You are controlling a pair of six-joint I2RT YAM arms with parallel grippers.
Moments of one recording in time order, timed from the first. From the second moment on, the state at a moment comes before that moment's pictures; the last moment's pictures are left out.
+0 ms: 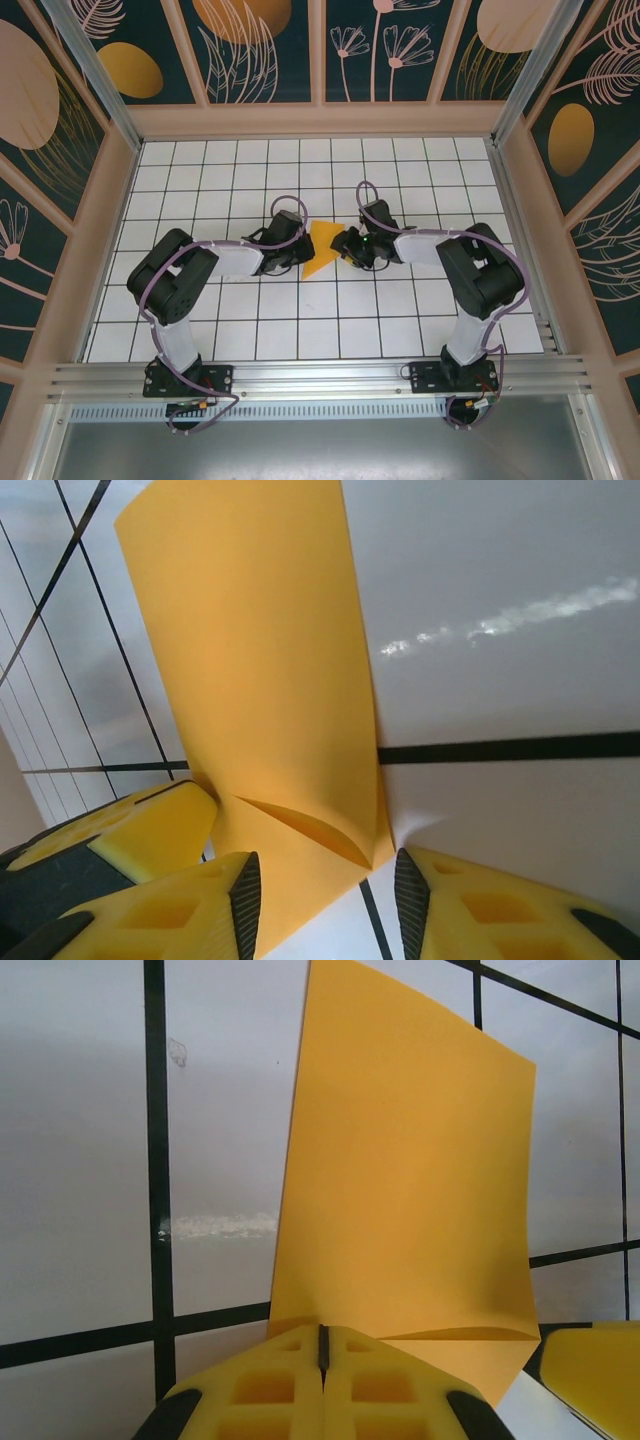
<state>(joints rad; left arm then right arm) -0.65 1.84 0.87 0.12 0.12 -0.82 0.54 1.79 0.87 0.00 -0.42 1.02</state>
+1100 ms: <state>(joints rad) -0.63 1.85 0.88 0.11 0.16 -0.82 0.56 1.78 0.87 0.05 -0.42 1.06</state>
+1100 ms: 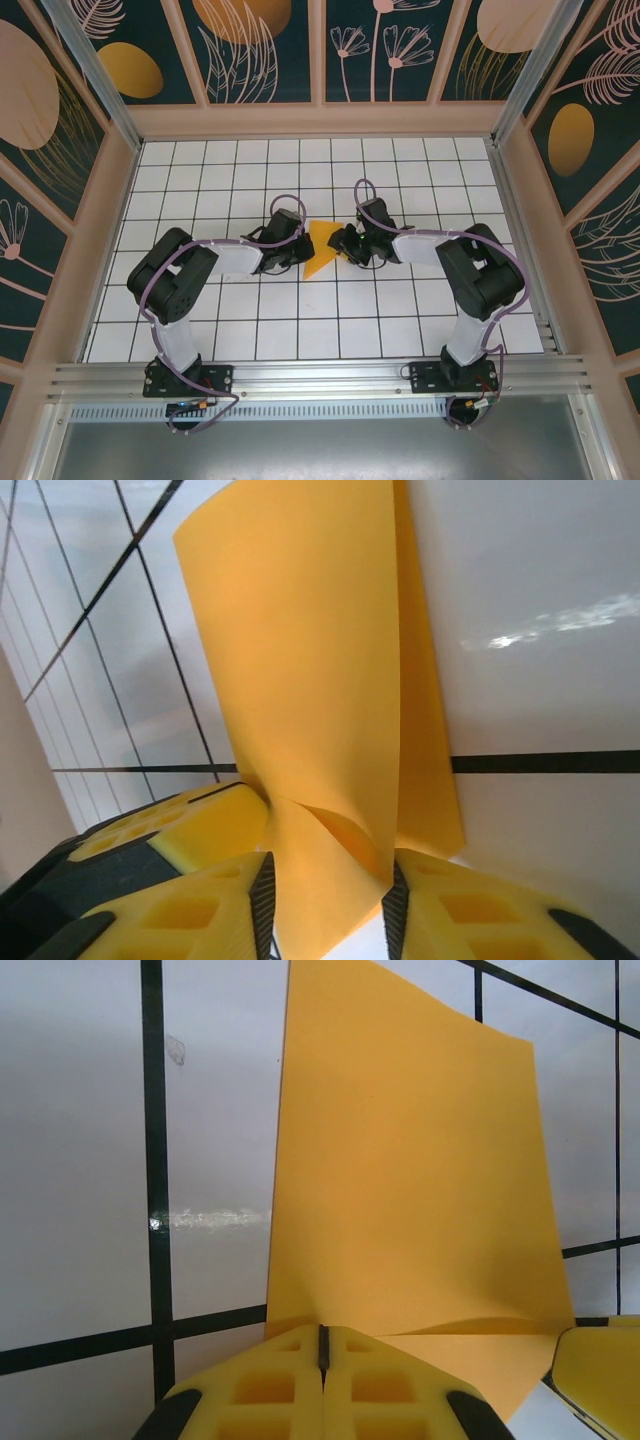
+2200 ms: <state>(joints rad) -0.54 1.43 0.60 0.35 0.18 -0.54 0.62 1.78 1.00 -0.05 -0.24 1.32</state>
